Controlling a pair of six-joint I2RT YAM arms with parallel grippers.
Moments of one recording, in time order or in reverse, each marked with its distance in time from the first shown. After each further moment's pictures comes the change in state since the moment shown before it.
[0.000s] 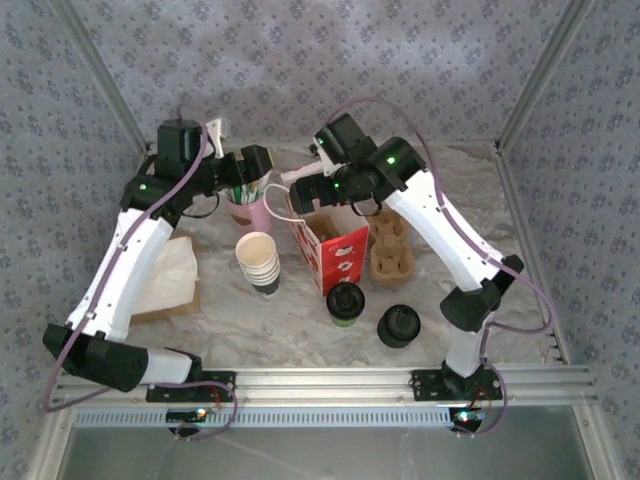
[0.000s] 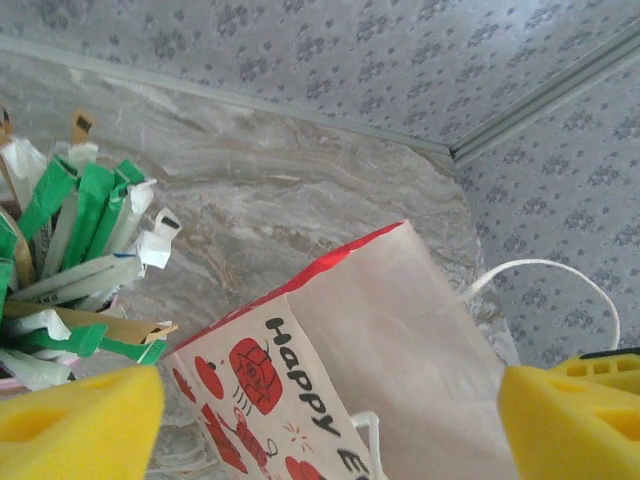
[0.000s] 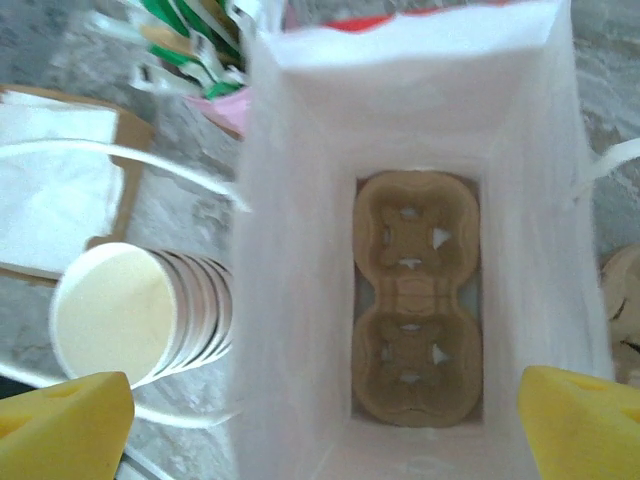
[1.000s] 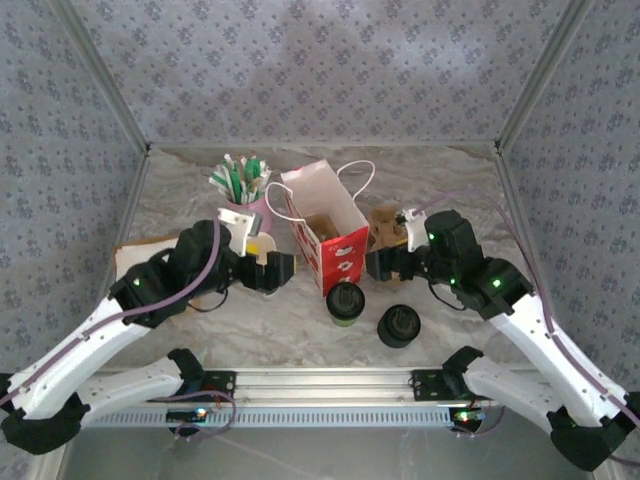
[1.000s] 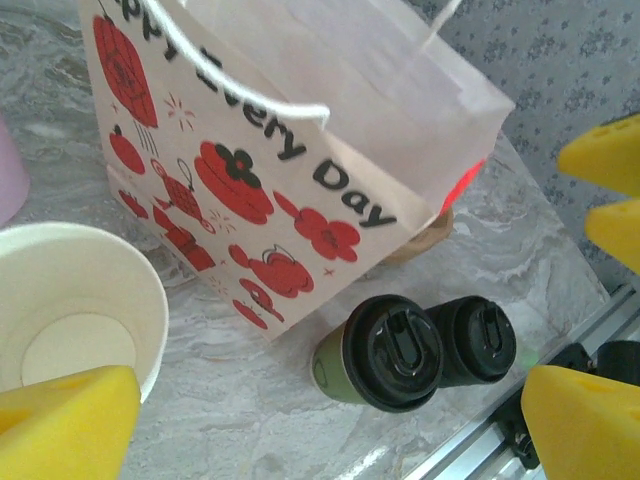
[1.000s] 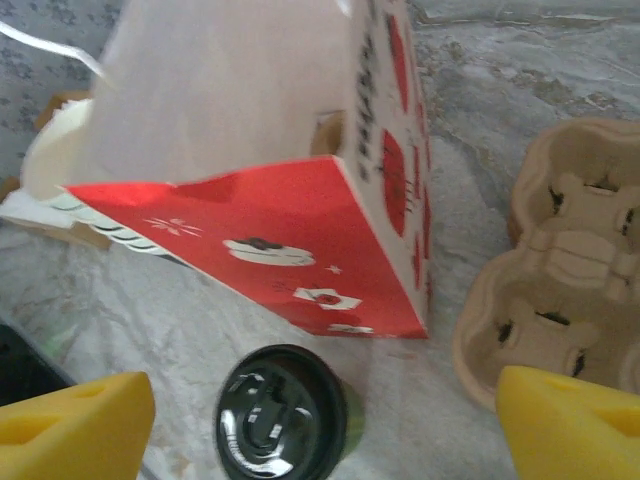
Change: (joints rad) left arm -0.588 -0.473 -0.469 -0.051 -0.383 -0.020; right arm -0.168 -0.966 -1.241 0.562 -0.139 -0.063
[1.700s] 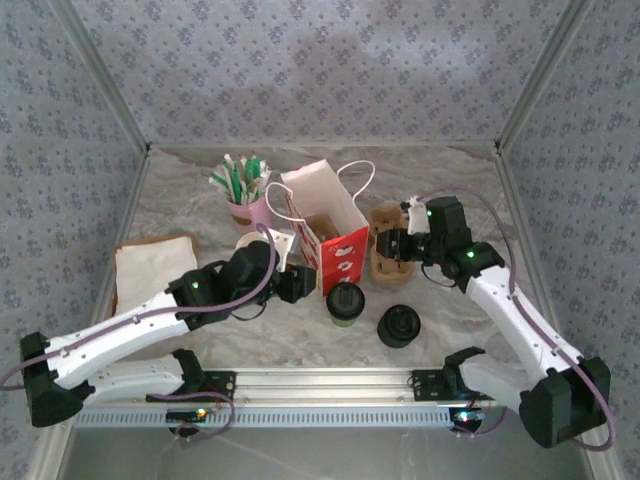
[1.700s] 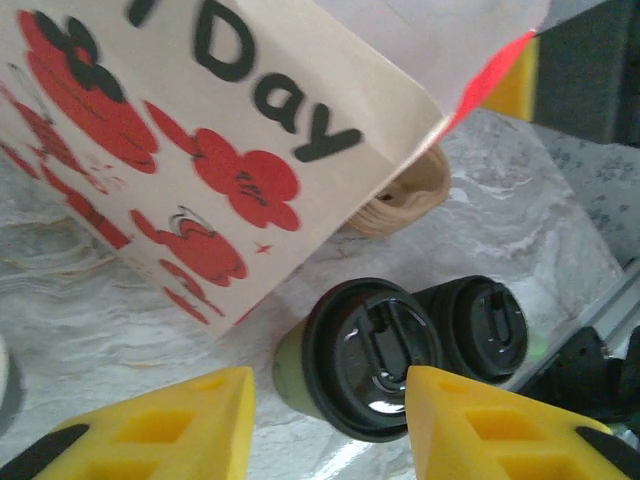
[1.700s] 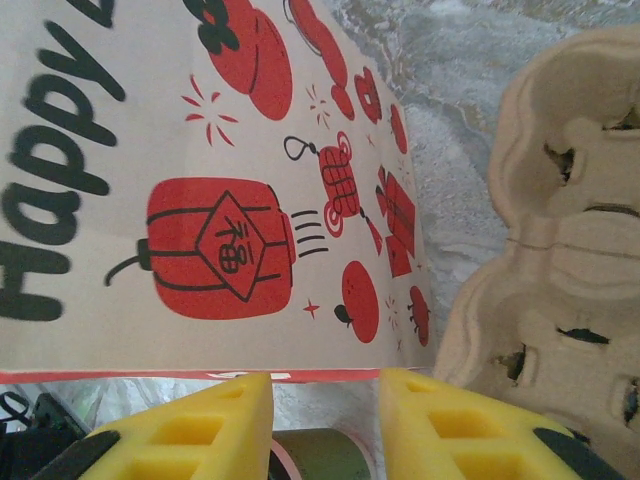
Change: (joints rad) left arm -0.167 0.143 -0.188 0.293 -0.066 -0.108; right arm -0.257 0.208 -0.130 0.241 -0.277 0.075
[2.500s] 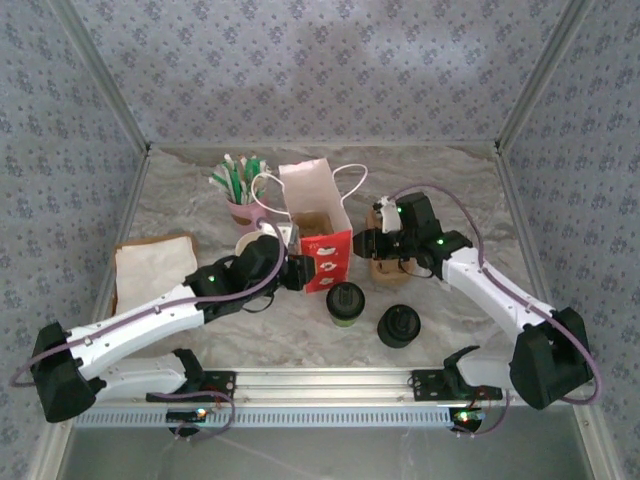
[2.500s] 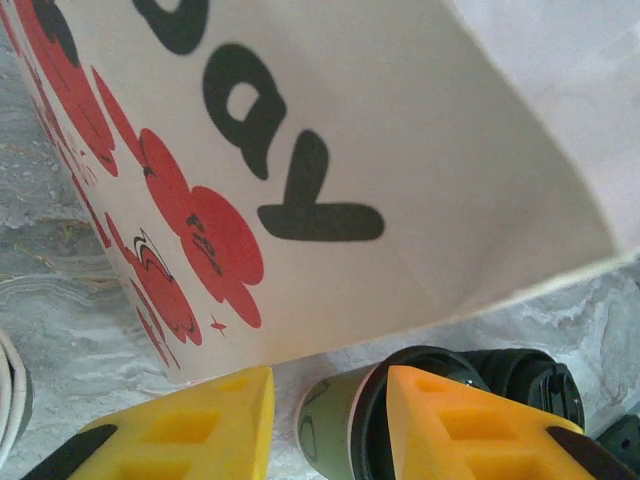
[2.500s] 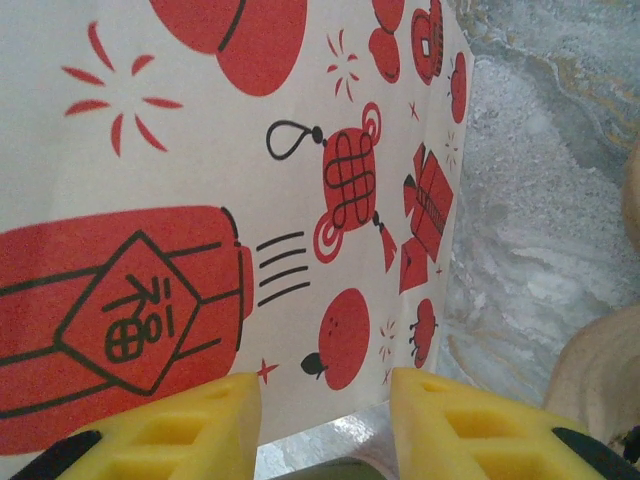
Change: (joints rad) left arm 0.086 0.083 -0.047 0.103 -0.045 -0.083; right arm 0.103 0.201 0.030 0.124 -0.006 0.028
